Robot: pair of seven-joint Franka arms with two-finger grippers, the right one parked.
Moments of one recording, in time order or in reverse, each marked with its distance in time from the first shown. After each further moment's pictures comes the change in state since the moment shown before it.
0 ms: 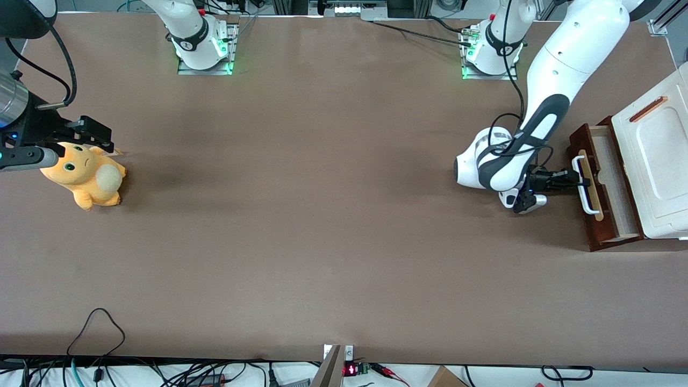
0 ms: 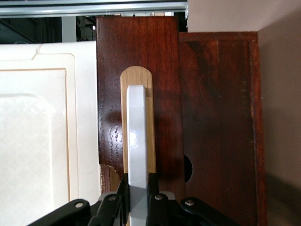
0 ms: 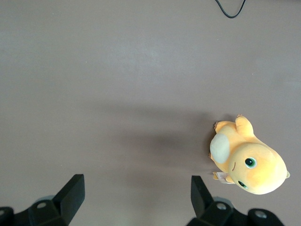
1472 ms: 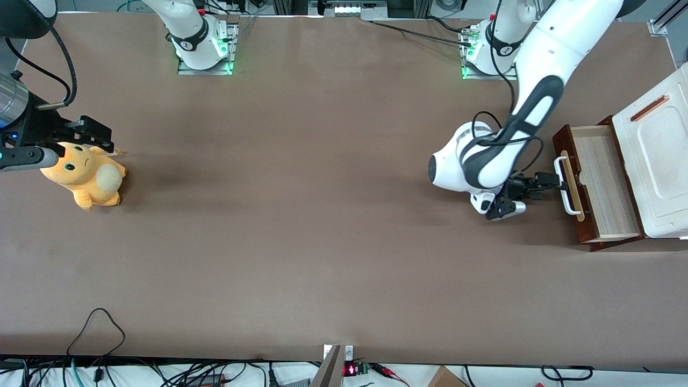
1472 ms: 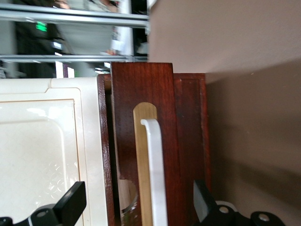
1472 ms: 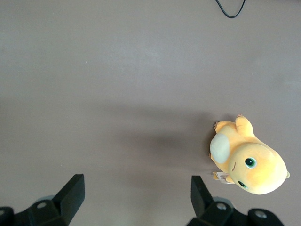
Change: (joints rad) arm -0.046 -0.077 -0.094 0.213 -0.266 0.095 0.220
